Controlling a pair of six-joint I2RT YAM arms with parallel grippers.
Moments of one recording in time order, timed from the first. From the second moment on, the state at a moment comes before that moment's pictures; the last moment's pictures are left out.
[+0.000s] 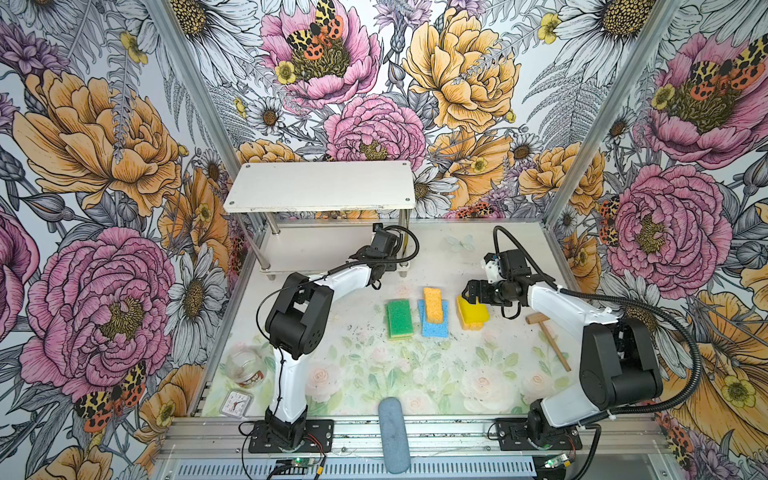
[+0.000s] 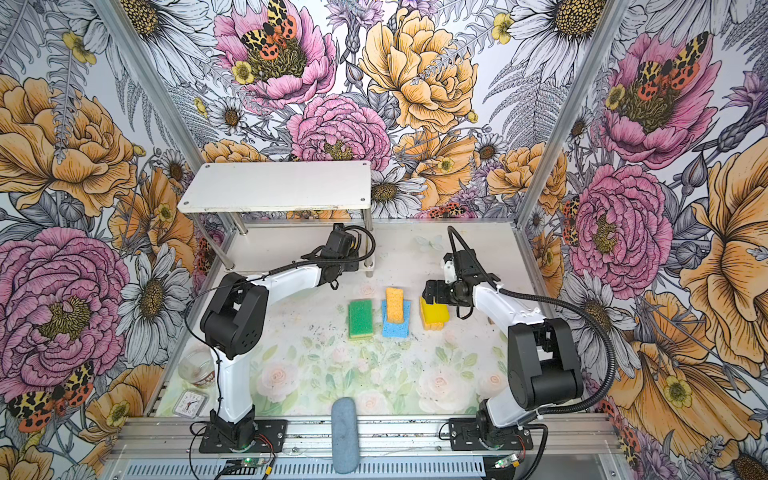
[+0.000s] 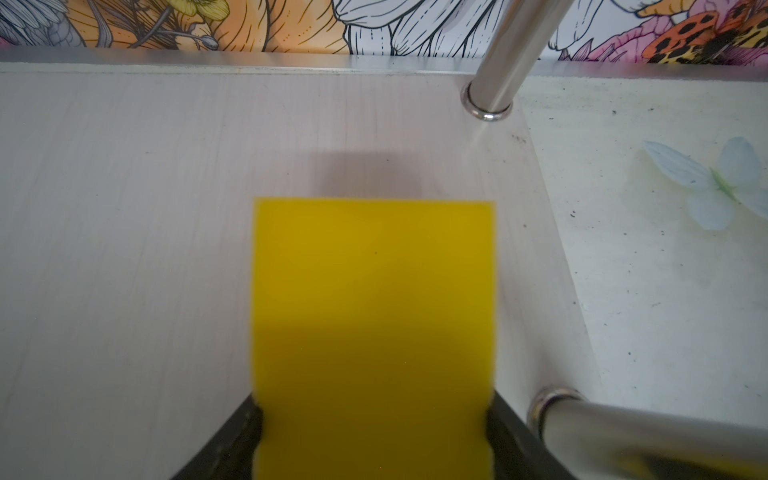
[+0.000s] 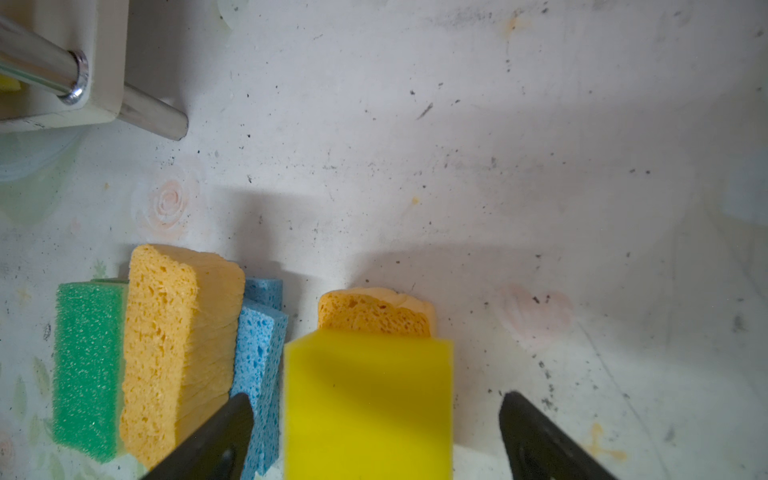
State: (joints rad) left arm -0.51 2.03 1.44 -0.17 -0.34 -0.37; right arm 0.14 1.54 0.97 -0.50 -0.29 0.18
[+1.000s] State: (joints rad) left arm -0.50 2.02 1.46 -0.17 -0.30 -0.38; right arm 0.14 1.52 0.97 -0.50 -0.29 0.18
